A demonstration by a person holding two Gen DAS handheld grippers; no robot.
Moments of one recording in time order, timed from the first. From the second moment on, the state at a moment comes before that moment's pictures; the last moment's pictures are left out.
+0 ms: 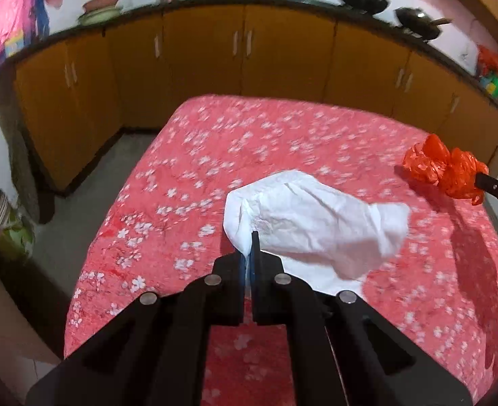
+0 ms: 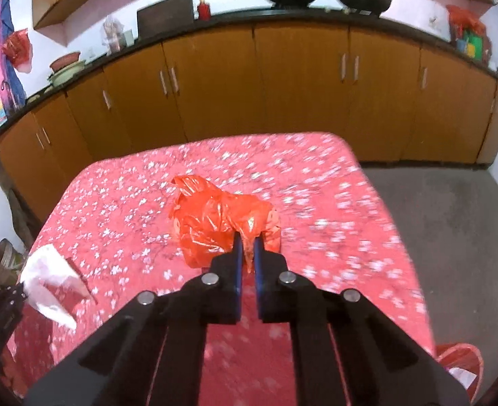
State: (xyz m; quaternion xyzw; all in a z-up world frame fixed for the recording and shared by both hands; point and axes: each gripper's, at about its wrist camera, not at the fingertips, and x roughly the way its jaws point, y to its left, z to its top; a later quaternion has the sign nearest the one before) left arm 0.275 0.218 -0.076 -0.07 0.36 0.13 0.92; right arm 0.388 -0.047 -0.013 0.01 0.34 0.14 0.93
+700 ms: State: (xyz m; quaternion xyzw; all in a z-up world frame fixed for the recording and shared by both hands) left arm 0.239 0.082 -0.002 -0.03 0.27 -0.01 0.96; right arm 0.254 -0.183 0.031 0.02 0.24 0.08 0.97
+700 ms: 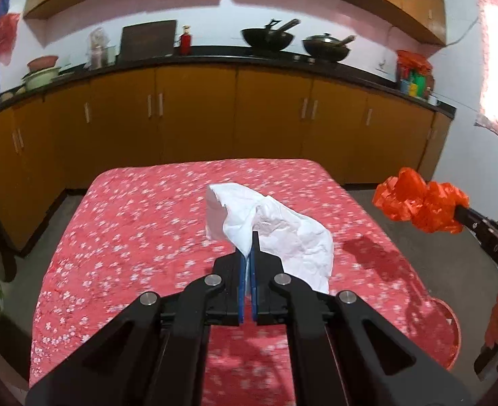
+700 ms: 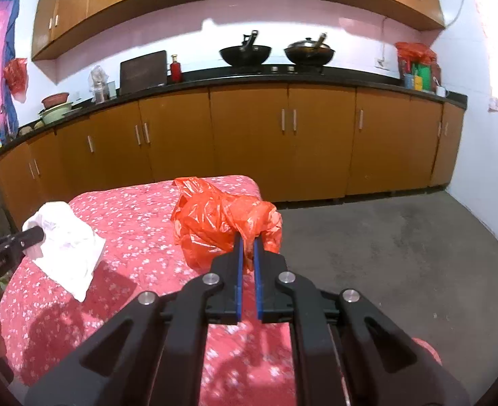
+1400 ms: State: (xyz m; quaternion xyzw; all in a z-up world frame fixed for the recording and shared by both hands) left arm 0.238 -0.100 -0.025 0.01 0.29 -0.15 0.94; right arm 0.185 -0.332 -0.003 0.03 0.22 -0.09 0.97
